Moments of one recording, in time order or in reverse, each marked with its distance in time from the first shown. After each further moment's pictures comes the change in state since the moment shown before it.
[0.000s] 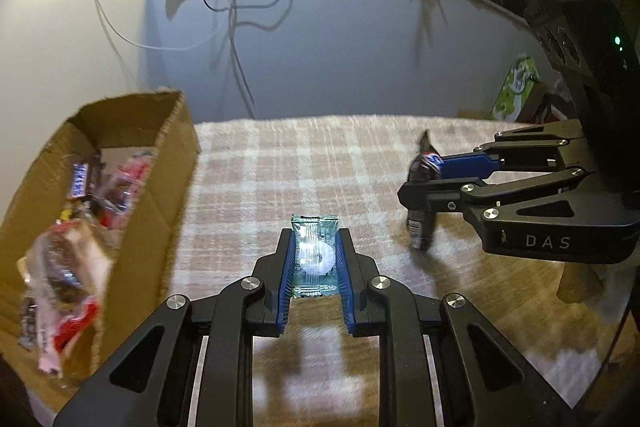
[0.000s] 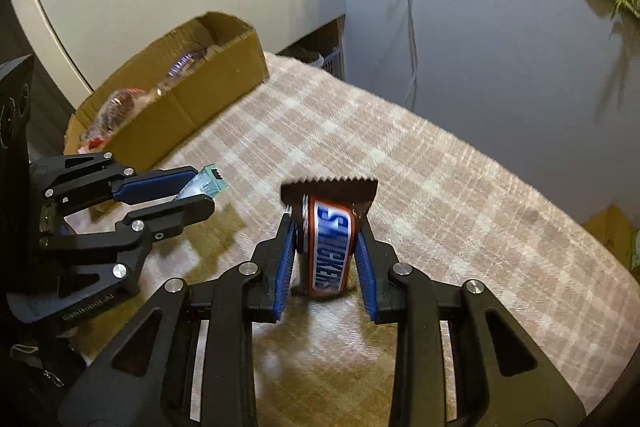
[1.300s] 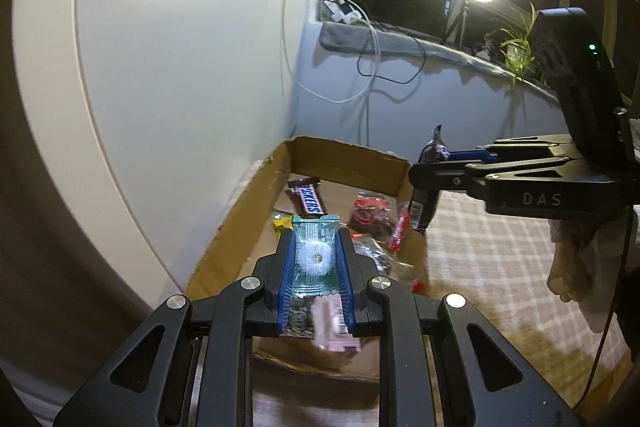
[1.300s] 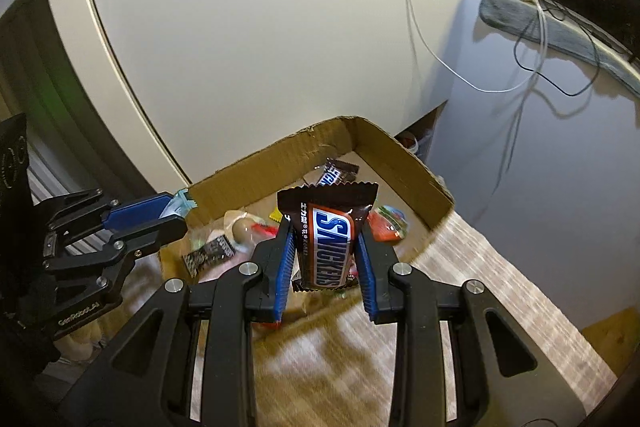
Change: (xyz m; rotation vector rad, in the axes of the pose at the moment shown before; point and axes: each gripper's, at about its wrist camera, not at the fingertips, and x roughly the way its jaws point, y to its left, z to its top) left arm -0.115 0.159 -0.027 -0.217 -0.193 0.191; right arm 0.023 0.159 0.126 -0.180 -0.121 0.134
